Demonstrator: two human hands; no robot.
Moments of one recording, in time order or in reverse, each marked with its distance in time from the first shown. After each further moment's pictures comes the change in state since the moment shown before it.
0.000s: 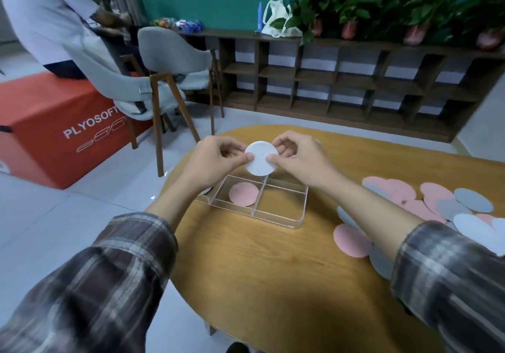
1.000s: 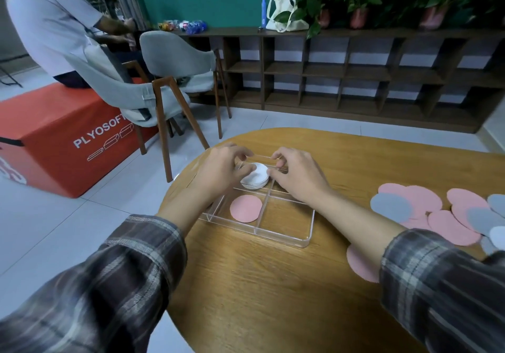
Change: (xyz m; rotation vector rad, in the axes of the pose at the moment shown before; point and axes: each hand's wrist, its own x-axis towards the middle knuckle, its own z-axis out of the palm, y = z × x) left_hand 0.039 -0.014 0.022 0.452 -0.041 0.089; right_hand 0.026 0.041 0.037 -0.244 -0.002 0.039
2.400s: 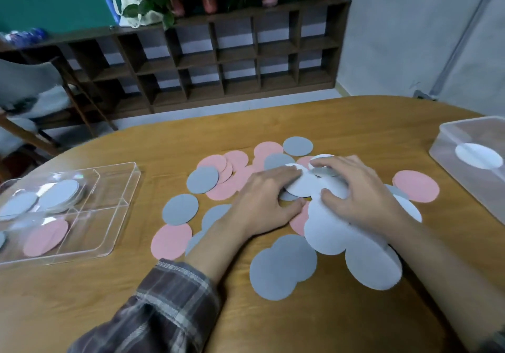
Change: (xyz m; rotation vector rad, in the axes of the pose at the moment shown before) left_hand -0.046 0.344 0.243 -0.254 -0.284 0.623; right_hand -0.282 0.246 -0.253 -0.061 0.209 0.210
